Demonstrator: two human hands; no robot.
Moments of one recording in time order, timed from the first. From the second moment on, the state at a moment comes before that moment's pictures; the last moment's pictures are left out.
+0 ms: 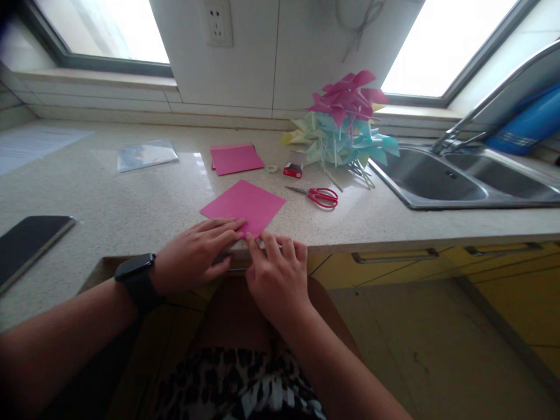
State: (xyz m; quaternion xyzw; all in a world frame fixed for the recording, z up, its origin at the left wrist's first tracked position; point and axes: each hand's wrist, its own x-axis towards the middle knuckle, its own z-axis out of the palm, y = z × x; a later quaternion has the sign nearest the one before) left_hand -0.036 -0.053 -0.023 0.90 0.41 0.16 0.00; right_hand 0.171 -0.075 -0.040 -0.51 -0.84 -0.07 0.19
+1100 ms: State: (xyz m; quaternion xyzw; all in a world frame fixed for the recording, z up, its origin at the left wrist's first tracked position) left_hand -0.035 -0.054 -0.021 0.90 0.40 0.18 0.02; right_hand 0.159 -0.064 -0.035 -0.53 -0.83 -0.05 0.17
